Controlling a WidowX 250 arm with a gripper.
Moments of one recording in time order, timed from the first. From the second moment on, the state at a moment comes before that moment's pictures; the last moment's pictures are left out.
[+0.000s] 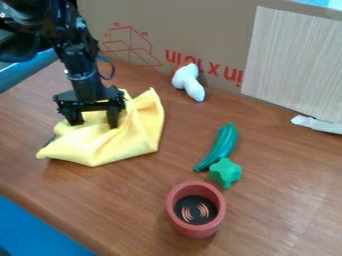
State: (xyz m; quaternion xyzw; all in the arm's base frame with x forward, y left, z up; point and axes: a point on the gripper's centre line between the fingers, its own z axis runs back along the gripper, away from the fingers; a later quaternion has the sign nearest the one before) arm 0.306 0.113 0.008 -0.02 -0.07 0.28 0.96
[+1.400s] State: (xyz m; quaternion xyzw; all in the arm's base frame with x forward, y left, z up) arm 0.386 0.204 0.006 -0.01 -0.08 0.48 0.87
